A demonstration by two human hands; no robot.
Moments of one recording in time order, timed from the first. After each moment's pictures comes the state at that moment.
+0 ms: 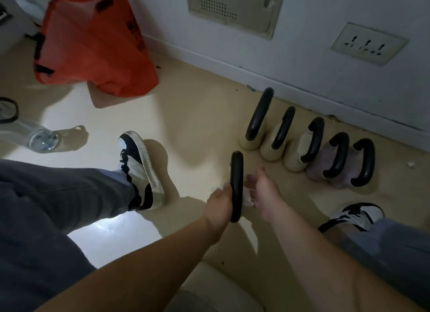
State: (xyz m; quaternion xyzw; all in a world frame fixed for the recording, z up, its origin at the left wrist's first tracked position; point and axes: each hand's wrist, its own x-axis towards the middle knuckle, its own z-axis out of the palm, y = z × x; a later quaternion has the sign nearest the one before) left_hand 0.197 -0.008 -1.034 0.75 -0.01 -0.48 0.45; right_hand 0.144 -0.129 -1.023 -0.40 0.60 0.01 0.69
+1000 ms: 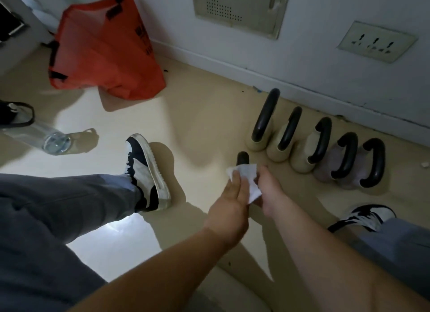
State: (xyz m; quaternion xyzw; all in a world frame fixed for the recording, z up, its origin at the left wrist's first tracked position) left_hand 0.186 0.004 -1.025 0.84 -0.46 -0.23 0.17; right_hand 0.156 -0.132 -1.009 -0.34 0.59 0.03 0.73
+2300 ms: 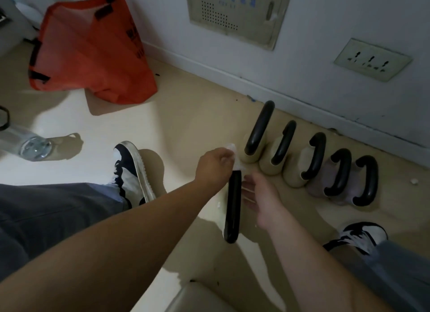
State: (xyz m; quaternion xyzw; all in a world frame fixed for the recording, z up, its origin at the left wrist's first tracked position) left_hand 0.291 -0.083 -0.999 0.84 -0.21 -0.30 0.39; right_hand 0.169 -0.151 -1.017 -0.38 0.58 -0.02 0.72
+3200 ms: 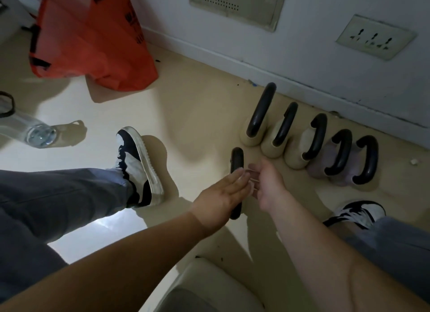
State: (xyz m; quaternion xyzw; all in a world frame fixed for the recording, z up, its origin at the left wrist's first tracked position) left_hand 0.224 0.012 -1.044 0.72 -0.66 -0.10 0.19; right_hand 0.150 -0.135 -1.001 -0.34 0.59 -0.04 0.73
